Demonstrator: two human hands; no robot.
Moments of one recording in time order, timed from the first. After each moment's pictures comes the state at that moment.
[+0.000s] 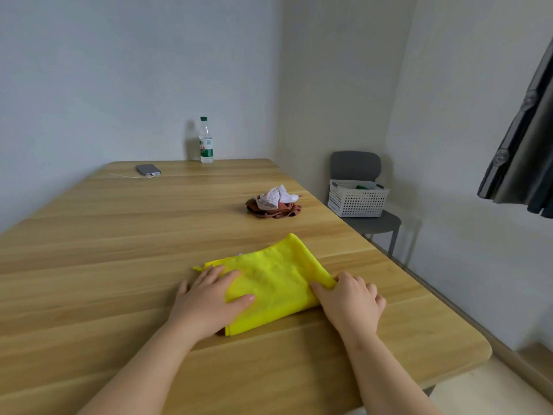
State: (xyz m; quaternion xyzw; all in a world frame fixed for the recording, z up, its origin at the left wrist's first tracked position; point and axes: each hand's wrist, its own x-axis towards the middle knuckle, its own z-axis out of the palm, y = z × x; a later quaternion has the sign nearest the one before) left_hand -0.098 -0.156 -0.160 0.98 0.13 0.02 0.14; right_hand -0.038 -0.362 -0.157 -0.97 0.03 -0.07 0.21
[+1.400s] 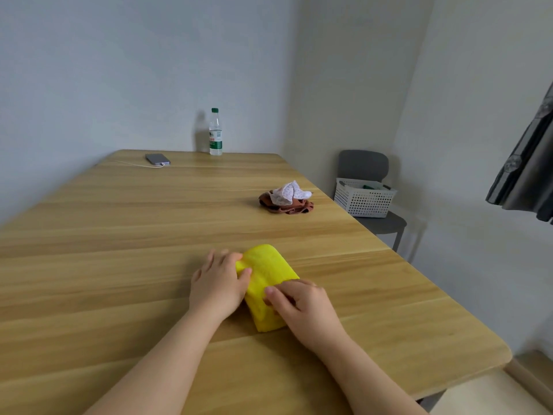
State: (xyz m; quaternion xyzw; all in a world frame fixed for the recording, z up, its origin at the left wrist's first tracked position) left_hand -0.086 -0.143 -0.161 0.95 0.19 0.11 0.22; right_hand -0.078 -0.301 -0.162 -0.84 -0.36 -0.11 0.39
